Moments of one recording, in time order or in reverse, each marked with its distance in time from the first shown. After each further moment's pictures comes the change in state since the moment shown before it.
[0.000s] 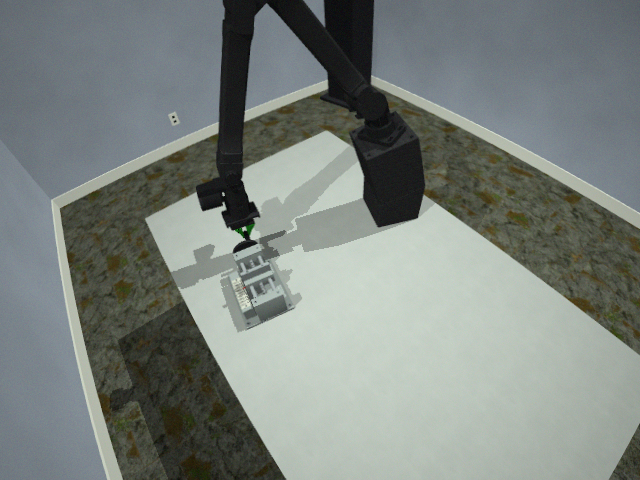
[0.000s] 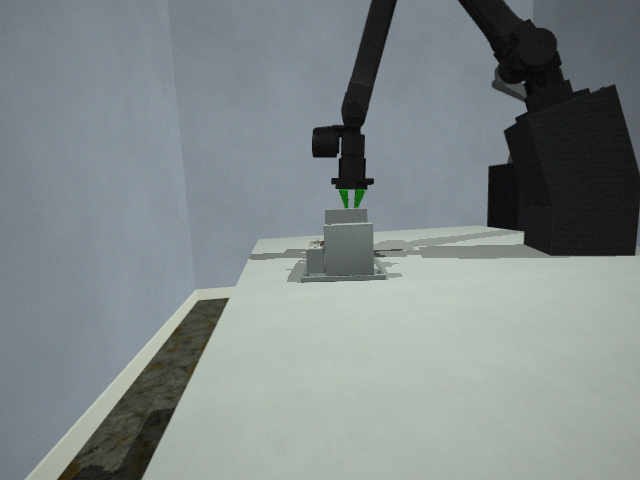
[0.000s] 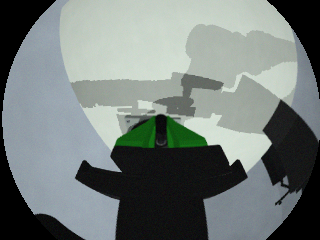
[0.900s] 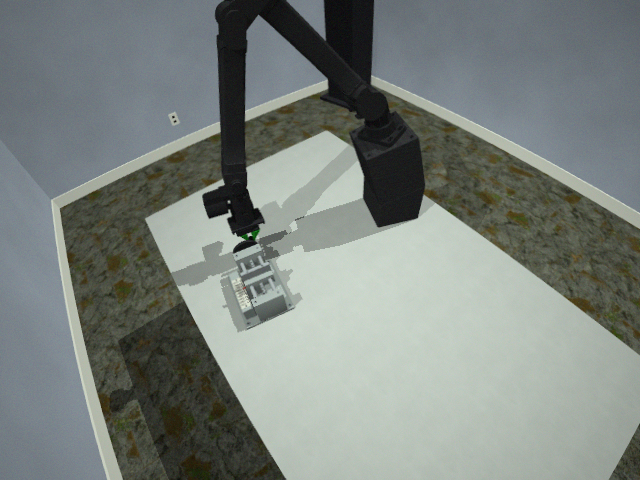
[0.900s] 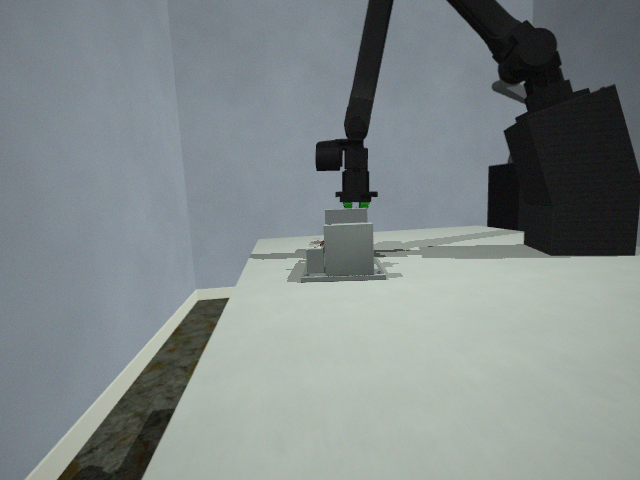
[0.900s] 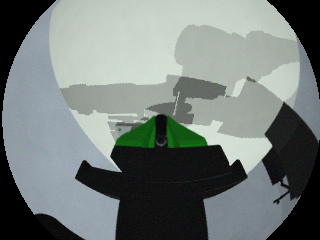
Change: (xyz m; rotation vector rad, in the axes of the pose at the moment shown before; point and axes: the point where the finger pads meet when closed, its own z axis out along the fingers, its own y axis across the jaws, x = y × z) arm 0.000 -0.012 0.031 0.019 0.001 0.000
